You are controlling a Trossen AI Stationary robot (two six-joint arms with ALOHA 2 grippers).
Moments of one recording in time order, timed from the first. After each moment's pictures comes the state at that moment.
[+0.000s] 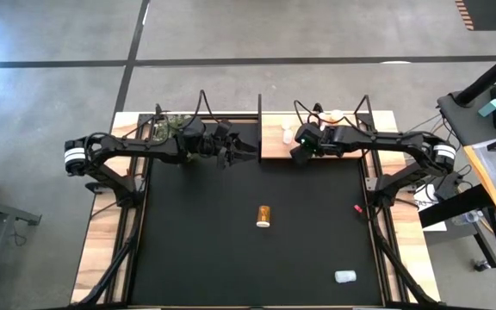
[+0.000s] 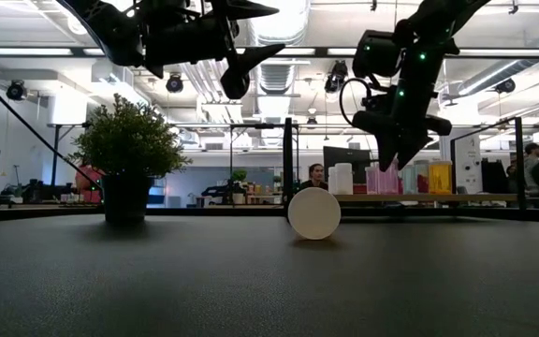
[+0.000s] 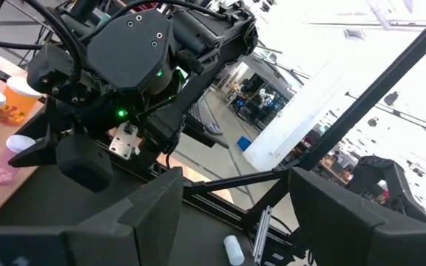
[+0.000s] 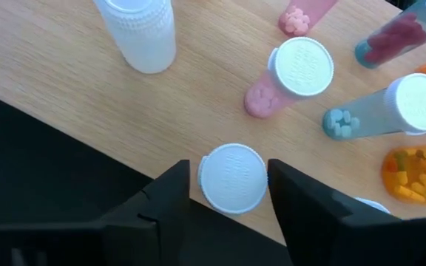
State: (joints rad) left arm 0.33 1.46 0.83 0.76 0.52 -0.70; right arm -0.41 1.44 0.95 -0.69 0.34 0.58
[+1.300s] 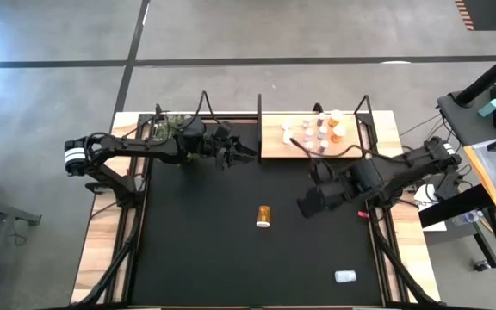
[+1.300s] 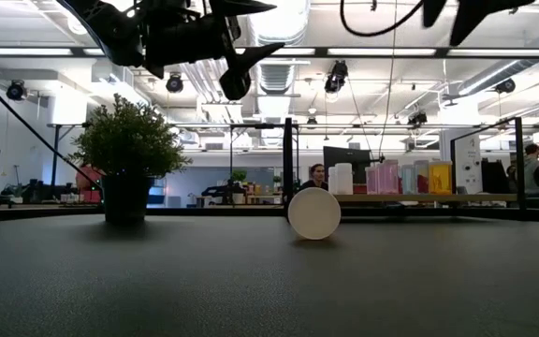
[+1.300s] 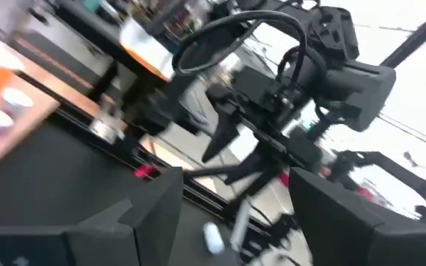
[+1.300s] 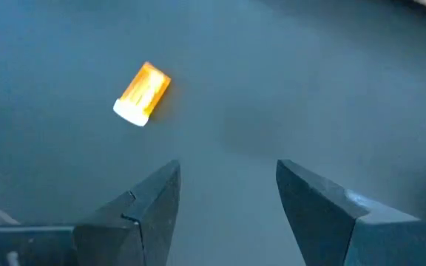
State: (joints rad) left arm 0.33 1.46 0.83 0.75 0.57 -0.77; right arm 0.31 1.43 1.47 -1.33 0.21 1.37
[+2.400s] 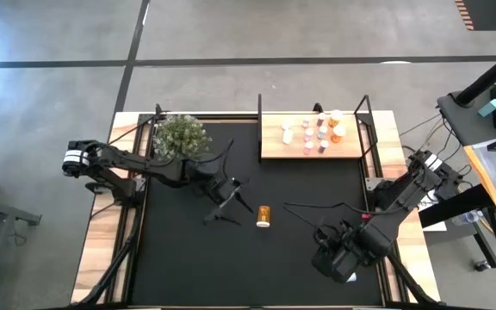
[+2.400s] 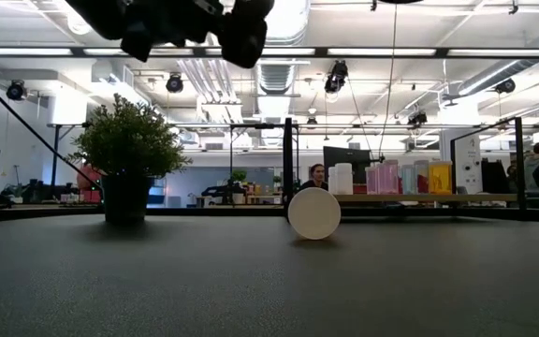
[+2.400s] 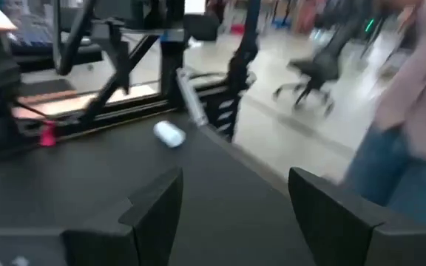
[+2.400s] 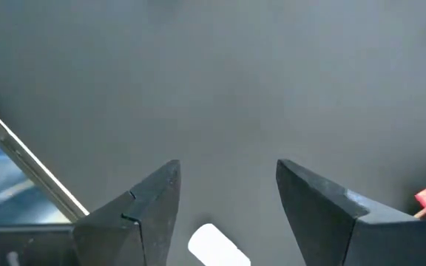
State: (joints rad) left arm 0.01 1.46 0.84 0.43 0.69 0.07; right arm 0.75 1.62 1.47 -1.31 0.21 1.47
